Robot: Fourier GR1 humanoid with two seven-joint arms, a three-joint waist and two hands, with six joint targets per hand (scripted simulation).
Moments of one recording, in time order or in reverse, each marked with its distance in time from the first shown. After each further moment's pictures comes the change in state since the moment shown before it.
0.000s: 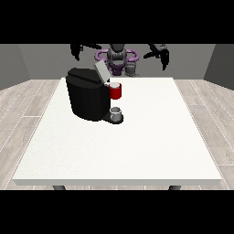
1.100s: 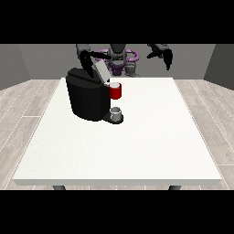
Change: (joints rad) left arm 0.142 0.052 -0.056 -0.359 0.092 0.015 0.103; right arm -0.207 0.026 0.026 0.177 -0.041 0.015 0.018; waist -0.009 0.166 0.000
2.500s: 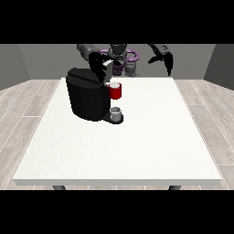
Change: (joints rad) left arm -0.034 0.017 -0.041 -0.020 -0.003 0.027 -0.017; right arm -0.207 -0.067 0.062 0.035 0.139 -0.064 0.124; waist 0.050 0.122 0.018
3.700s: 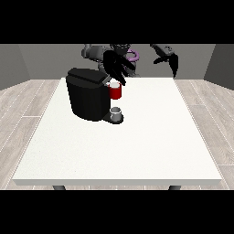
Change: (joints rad) left arm -0.177 -0.018 -0.074 0.017 0.021 -0.085 -0.008; right arm -0.095 -0.239 -0.071 -0.195 0.120 0.032 0.362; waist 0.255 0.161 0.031
